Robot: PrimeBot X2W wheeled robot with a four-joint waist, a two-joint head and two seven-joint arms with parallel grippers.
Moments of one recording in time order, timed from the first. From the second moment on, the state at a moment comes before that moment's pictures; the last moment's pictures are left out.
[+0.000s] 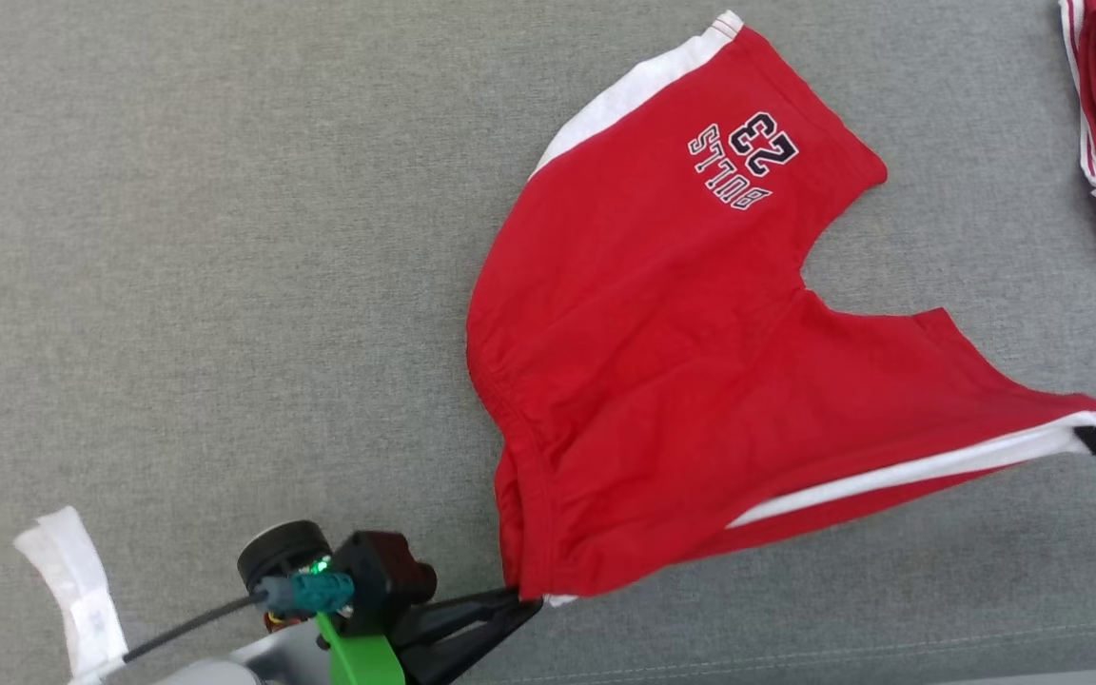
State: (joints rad) left arm -0.56 0.80 -1.26 -0.28 -0.89 -0.07 0.12; right arm 0.24 -1.19 0.29 -0.33 1.49 0.13 -0.26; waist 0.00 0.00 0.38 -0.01
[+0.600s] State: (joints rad) left arm -0.72 0.56 -1.07 -0.21 -1.48 -0.13 0.03; right arm -0.19 -1.32 0.19 -0.22 1.60 0.13 0.06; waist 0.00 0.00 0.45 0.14
